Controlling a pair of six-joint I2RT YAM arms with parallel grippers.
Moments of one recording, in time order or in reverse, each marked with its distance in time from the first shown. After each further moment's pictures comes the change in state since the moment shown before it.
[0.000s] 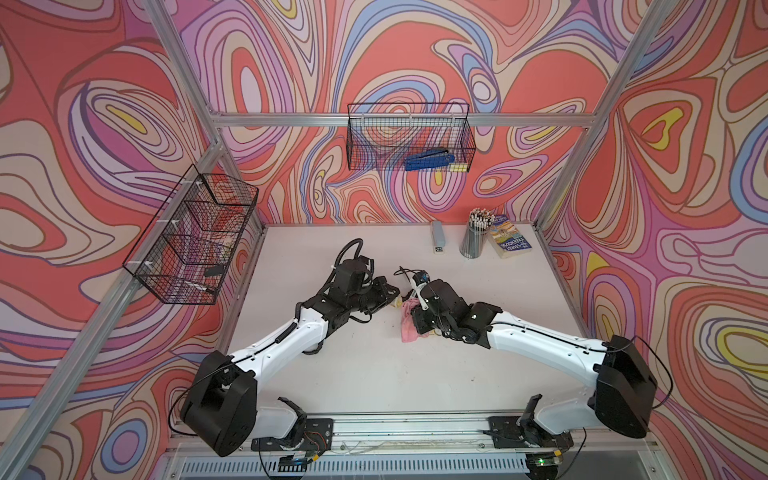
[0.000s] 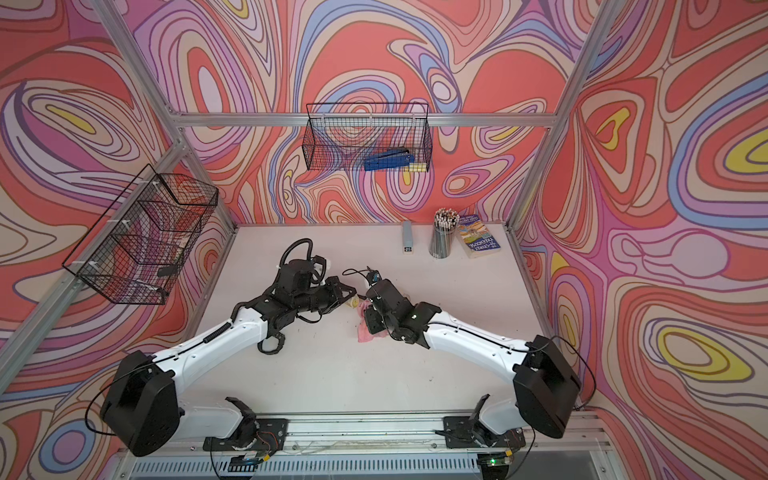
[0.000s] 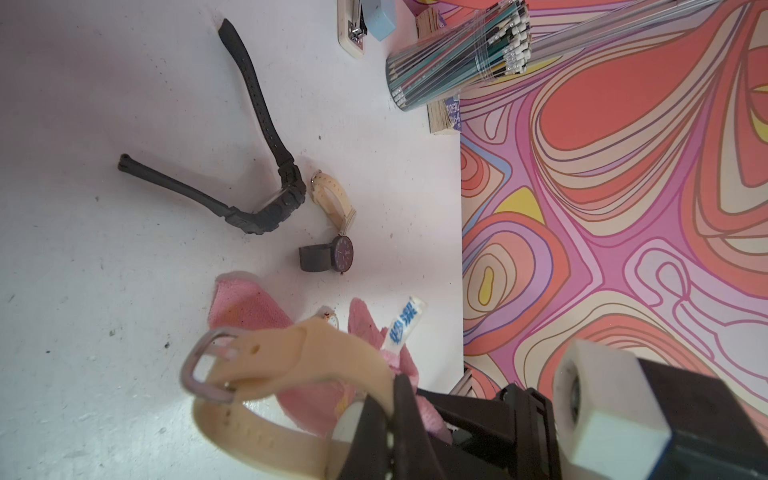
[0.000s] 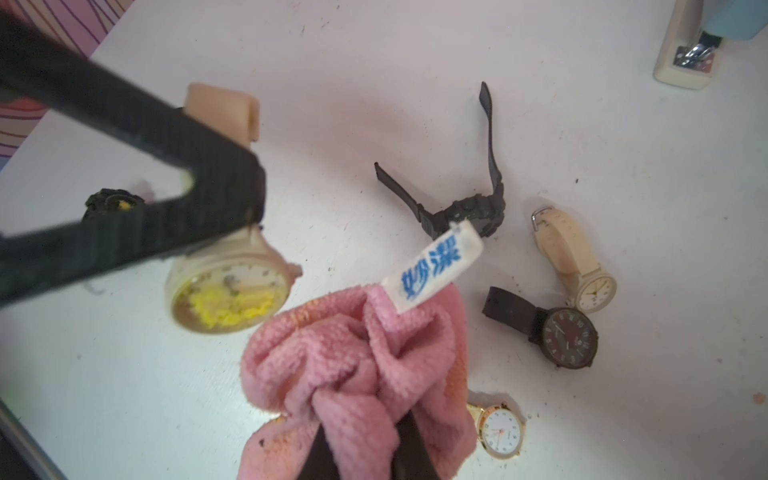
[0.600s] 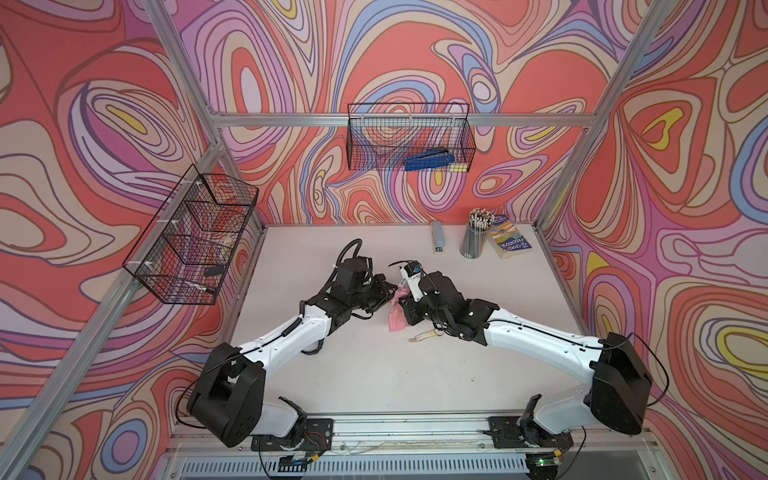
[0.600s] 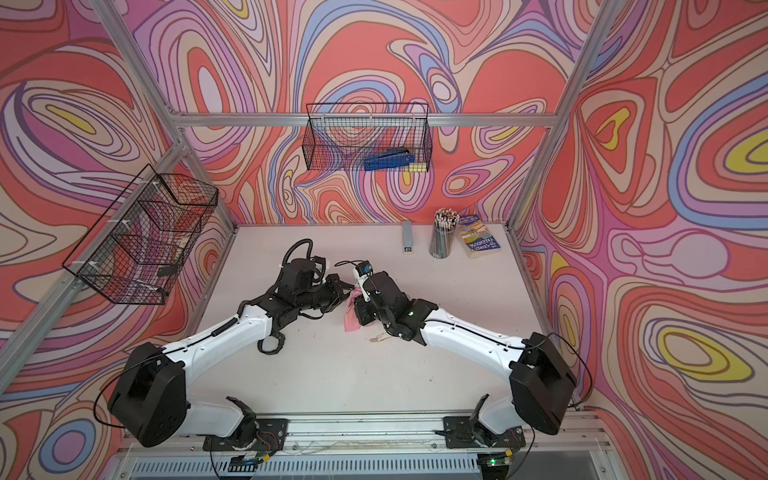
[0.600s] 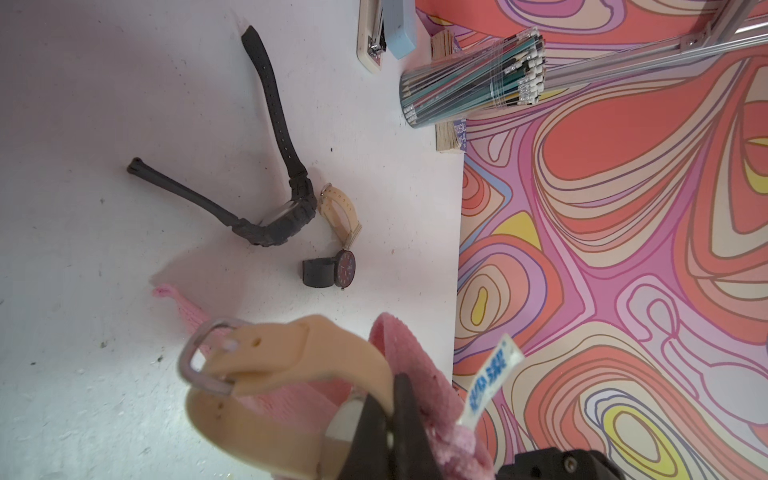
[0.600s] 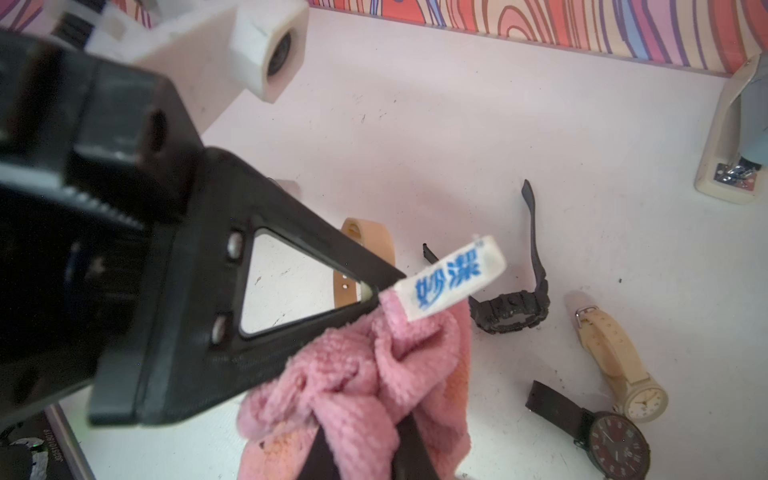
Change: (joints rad) left arm 0.012 0.047 -0.003 0.065 -0.013 -0.094; right arm 0.003 0.059 0.070 0.149 -0.023 -0.053
